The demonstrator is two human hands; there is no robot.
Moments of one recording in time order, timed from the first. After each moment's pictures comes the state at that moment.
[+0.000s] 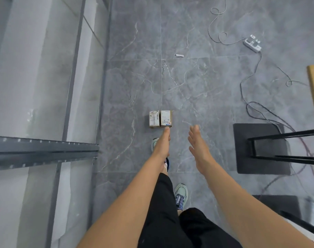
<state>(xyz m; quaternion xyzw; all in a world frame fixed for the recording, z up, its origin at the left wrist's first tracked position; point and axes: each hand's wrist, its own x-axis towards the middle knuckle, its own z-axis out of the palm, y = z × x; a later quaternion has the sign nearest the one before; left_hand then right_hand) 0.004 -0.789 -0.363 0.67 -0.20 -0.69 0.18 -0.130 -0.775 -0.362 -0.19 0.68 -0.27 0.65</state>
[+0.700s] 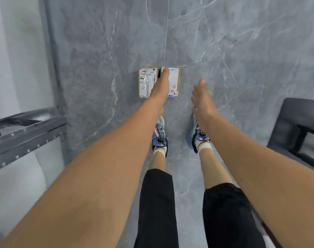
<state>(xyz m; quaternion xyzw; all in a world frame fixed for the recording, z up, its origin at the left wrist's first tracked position) -0.018 -1.029 -0.784 0.73 -0.11 -0.67 0.09 -0.149 -0.993 -0.772 -0.07 0.71 -0.13 0.68</state>
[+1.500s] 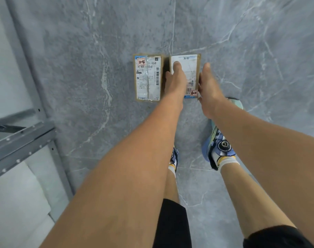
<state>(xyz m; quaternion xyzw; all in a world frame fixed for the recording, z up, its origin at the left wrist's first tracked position) -0.040 -1.034 -0.952 0.78 -0.04 -0.61 0.10 -0.136 -1.020 -0.955 -0.08 0.67 -0.12 0.73</state>
